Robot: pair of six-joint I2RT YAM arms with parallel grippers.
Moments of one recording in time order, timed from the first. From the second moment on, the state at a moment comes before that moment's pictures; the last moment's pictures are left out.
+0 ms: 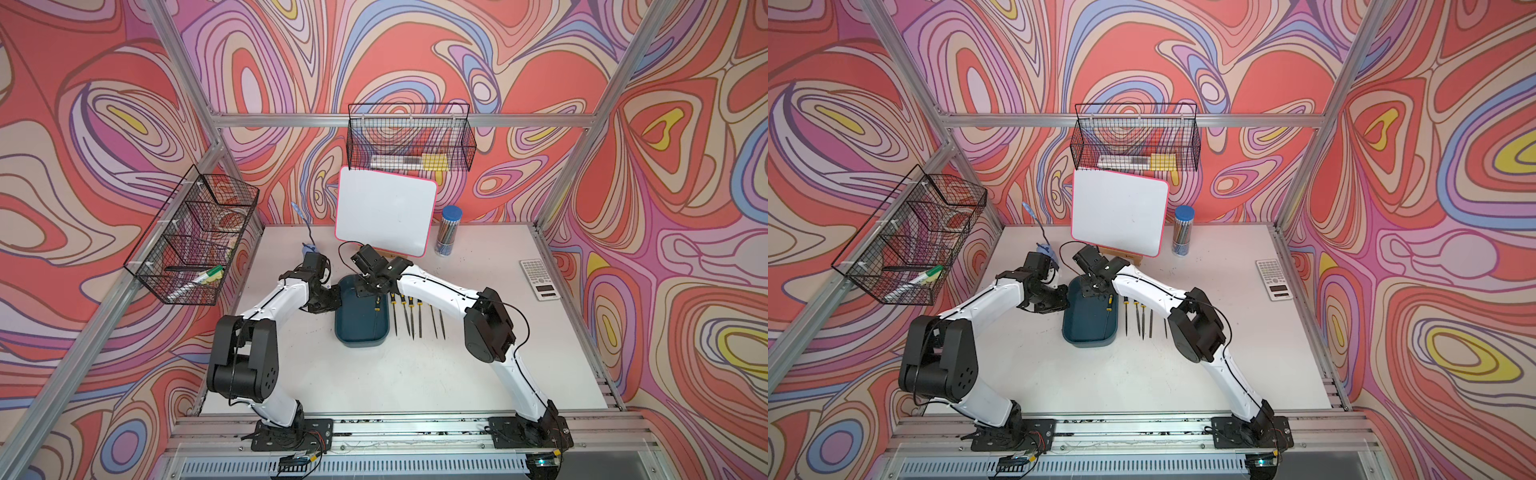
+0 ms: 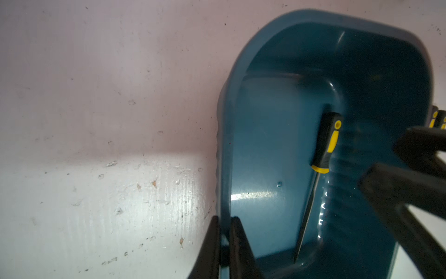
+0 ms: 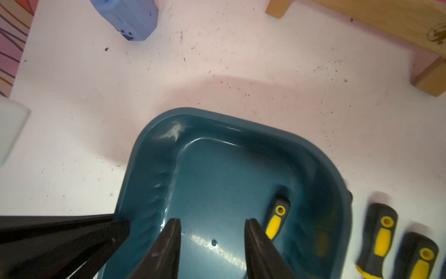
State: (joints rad) left arm -0.12 1.61 1.06 -0.66 0.22 -0.28; right arm 0.85 2.33 2.10 -0.76 0.09 0.53
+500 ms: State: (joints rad) left arm -0.12 1.62 1.05 -0.63 0.22 -0.29; right arm 0.85 2.42 2.19 -0.94 0.13 0.53
